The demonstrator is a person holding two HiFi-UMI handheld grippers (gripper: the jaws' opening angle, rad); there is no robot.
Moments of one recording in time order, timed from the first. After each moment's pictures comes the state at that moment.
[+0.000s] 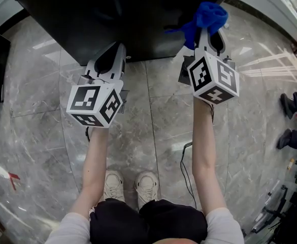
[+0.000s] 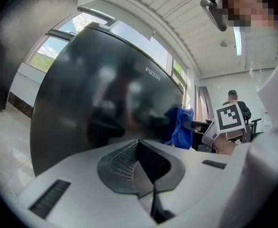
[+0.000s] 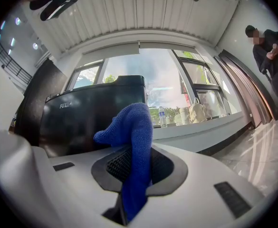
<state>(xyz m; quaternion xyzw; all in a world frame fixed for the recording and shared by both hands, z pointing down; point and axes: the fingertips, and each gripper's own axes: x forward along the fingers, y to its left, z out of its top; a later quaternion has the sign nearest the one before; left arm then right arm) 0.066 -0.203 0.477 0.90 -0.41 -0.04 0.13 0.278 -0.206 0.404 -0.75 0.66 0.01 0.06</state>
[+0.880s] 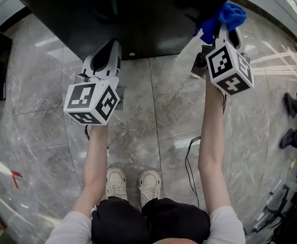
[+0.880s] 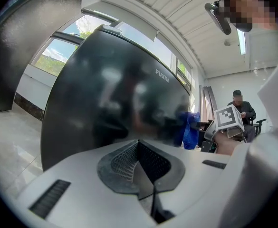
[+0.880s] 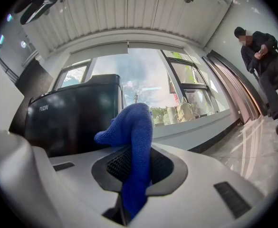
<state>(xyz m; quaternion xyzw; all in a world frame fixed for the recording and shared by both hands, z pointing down) 0.043 -0.211 0.483 0.89 -0.44 -0.04 0.14 0.325 -0.211 0.403 -0.79 0.61 -0.01 0.09</state>
